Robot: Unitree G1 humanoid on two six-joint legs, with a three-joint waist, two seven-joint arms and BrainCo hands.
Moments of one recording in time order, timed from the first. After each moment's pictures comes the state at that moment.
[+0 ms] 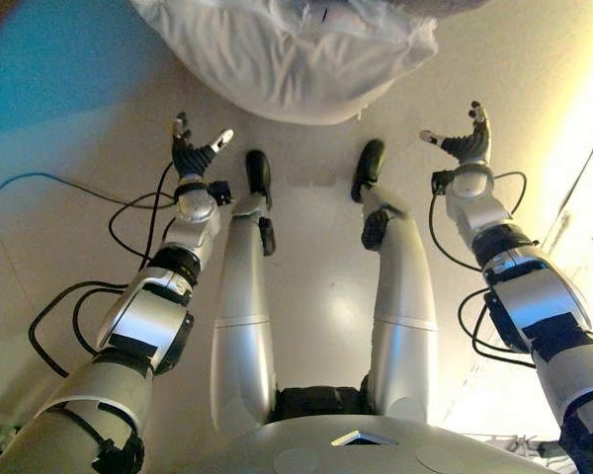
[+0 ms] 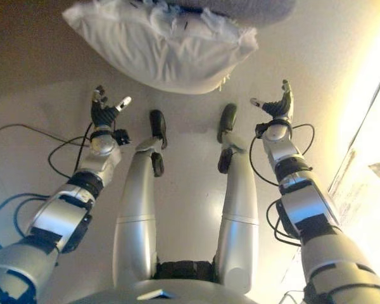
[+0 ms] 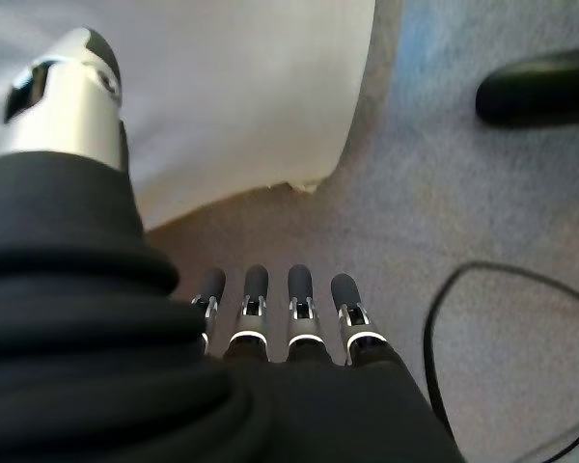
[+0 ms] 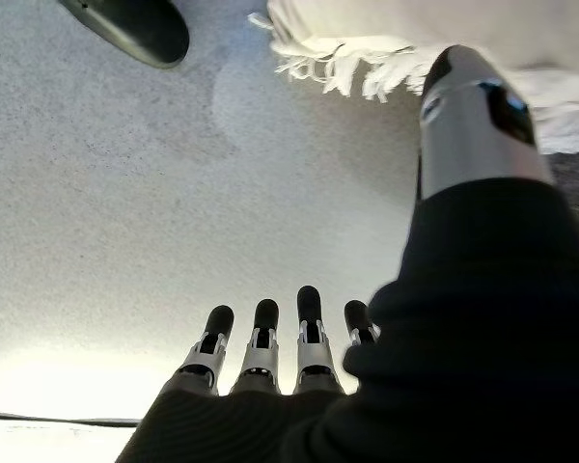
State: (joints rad) left arm -0.81 0.39 -0.40 1.04 -0.52 -0.34 0.49; right arm -0.92 -0.46 0.39 1.12 0.29 -0.11 -0.47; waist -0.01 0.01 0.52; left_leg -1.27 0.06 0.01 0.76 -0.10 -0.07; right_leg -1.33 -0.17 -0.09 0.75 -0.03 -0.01
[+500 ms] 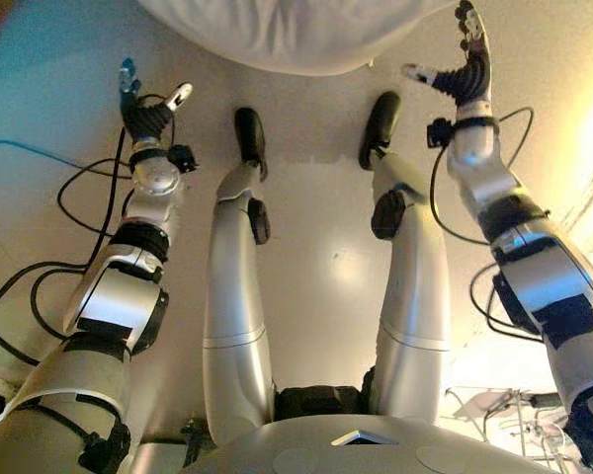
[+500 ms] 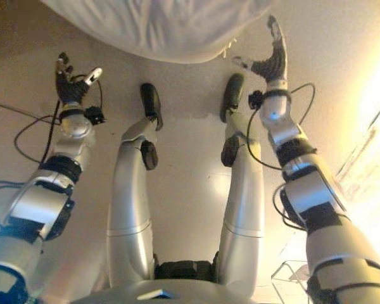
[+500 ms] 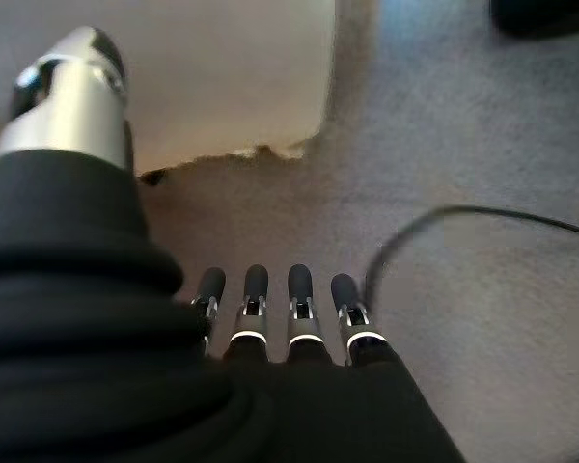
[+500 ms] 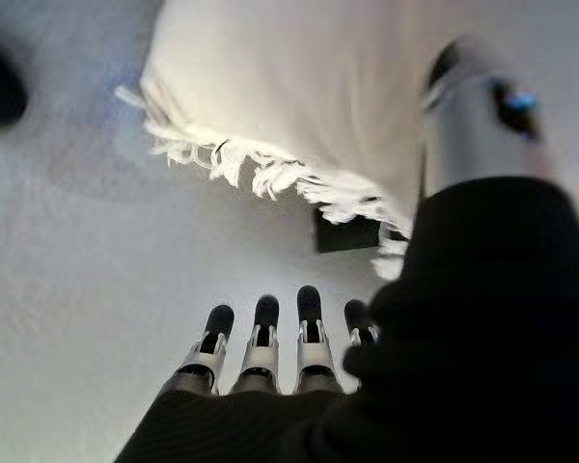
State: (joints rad) left arm -0.94 0.49 -0.41 1.03 -0.53 -0.42 0.47; right arm -1.04 -0.49 0.47 1.03 0.31 -0.39 -0.33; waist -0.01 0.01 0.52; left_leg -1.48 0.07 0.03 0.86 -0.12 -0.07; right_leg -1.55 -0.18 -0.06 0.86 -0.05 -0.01
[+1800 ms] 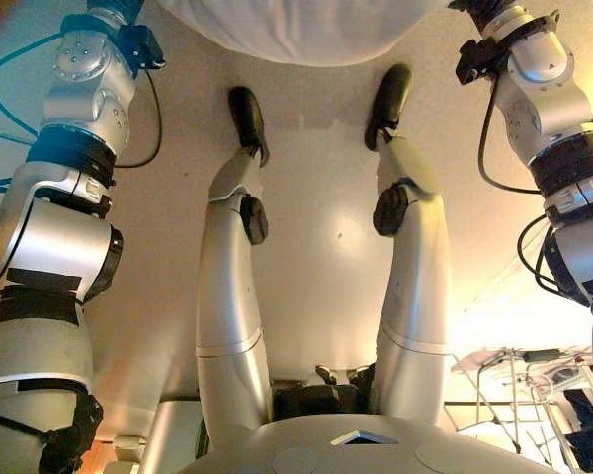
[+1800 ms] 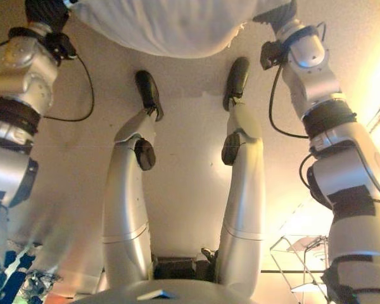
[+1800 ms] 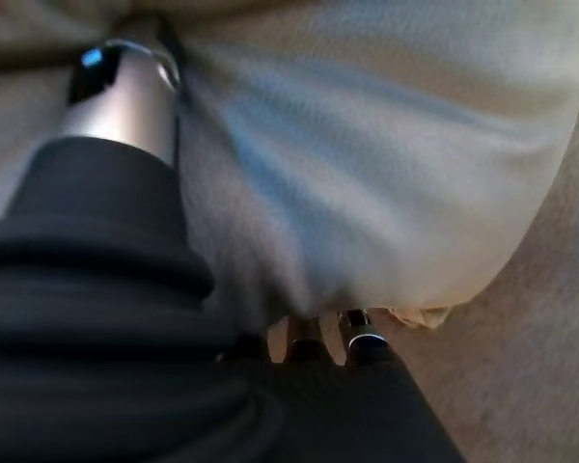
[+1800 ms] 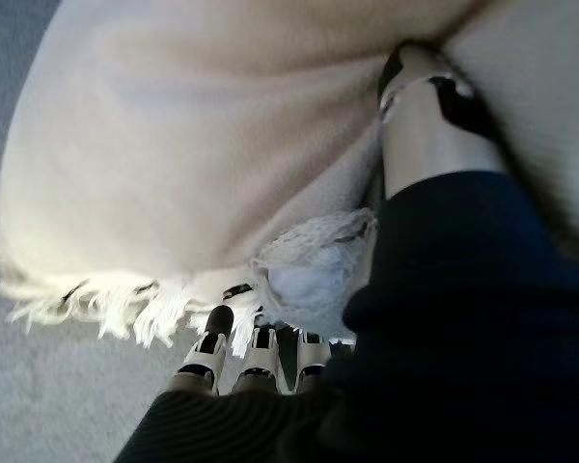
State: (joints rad) left arm -1.28 0.68 -0.57 1.04 -0.94 -0.20 -0.11; right arm -1.25 -0.68 0.61 0.84 0.77 -0.25 0.14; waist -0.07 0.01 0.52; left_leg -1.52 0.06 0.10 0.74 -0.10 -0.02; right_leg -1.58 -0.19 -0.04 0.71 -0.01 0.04
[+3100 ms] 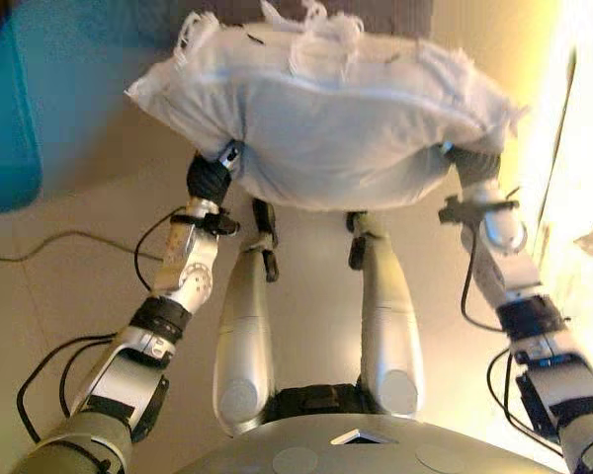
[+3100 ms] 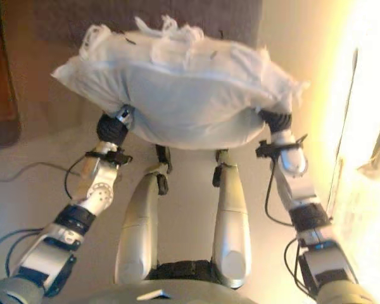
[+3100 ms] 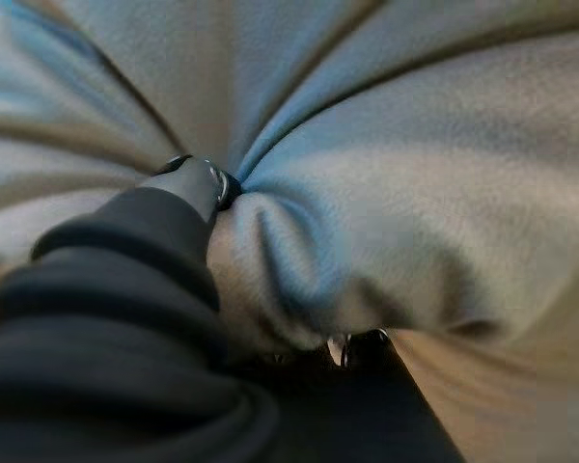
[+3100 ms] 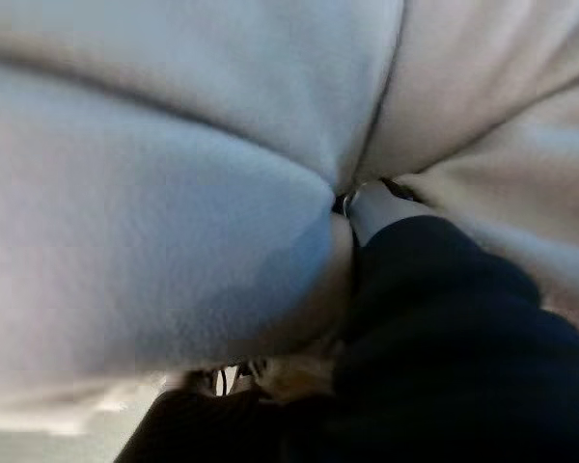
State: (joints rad) left arm -0.35 0.42 -0.36 0.37 -0.95 -0.44 -0.14; right arm -0.31 -0.52 0.20 0.22 0.48 -0.37 -0.02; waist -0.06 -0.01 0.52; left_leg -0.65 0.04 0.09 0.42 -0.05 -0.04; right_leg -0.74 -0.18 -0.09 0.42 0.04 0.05
